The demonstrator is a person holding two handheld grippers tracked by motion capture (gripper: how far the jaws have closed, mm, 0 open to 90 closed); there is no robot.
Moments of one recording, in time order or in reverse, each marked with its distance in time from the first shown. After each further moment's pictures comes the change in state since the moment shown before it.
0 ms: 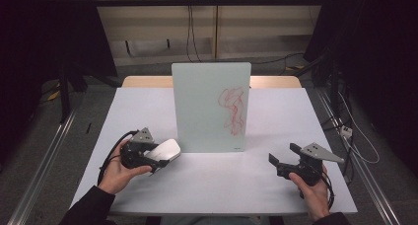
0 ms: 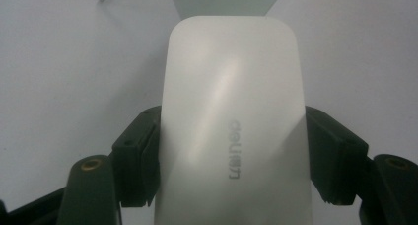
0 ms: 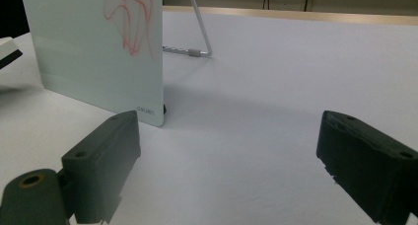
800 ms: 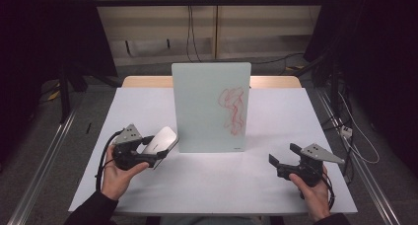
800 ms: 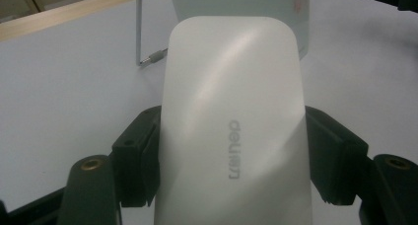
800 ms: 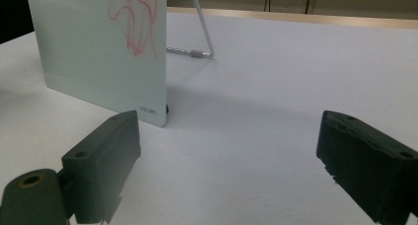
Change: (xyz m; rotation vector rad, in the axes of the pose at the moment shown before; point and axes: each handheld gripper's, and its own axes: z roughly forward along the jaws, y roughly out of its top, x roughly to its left) left arm -0.011 0.000 -0.025 -0.272 0.087 -0.104; right arm 0.001 0.000 -0.002 -0.005 0.005 -0.012
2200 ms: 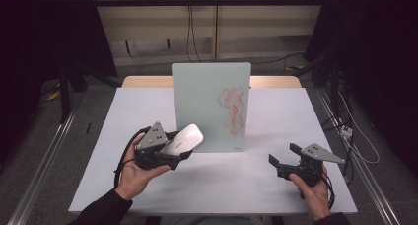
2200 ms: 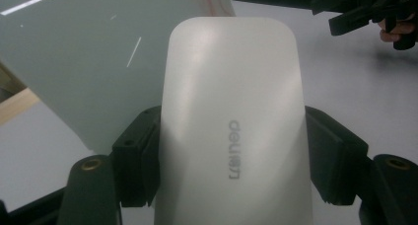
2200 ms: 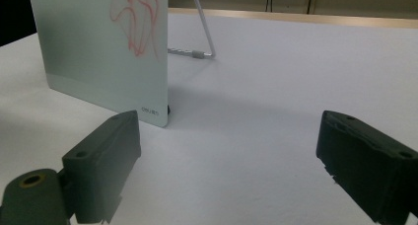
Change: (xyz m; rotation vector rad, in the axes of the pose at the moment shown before) left arm -0.053 0.045 0.022 -0.063 -0.069 0.202; right arm -0.001 0.000 0.000 -0.002 0.008 0.003
